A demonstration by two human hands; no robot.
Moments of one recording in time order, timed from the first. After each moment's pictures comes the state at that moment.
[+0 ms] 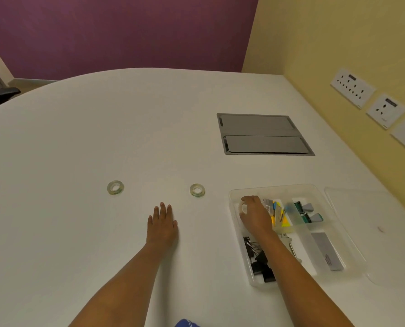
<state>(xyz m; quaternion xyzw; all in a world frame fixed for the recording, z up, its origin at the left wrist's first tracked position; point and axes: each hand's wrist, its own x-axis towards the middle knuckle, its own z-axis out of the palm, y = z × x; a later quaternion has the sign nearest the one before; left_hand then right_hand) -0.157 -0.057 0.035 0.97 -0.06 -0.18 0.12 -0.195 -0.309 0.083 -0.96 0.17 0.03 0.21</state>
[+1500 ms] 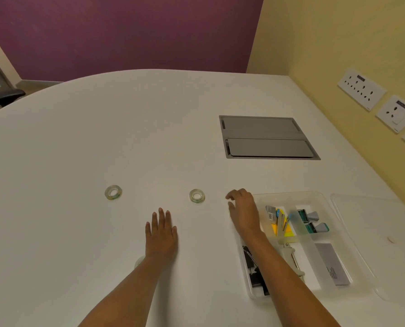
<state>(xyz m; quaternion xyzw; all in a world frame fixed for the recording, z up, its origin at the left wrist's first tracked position) -0.169 -0.067 0.029 0.98 -0.03 -0.13 0.12 -0.163 -0.284 0.094 -0.96 0.10 -0.10 0.23</state>
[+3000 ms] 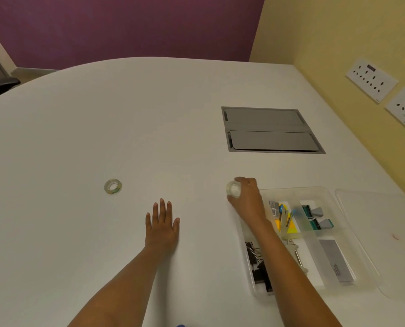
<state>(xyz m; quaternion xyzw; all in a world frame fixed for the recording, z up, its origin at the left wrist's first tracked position) -0.153 -0.061 0.011 0.98 -0.05 -0.14 0.14 -0.153 -0.283 0.116 -0.93 0.16 -0.06 0.32</state>
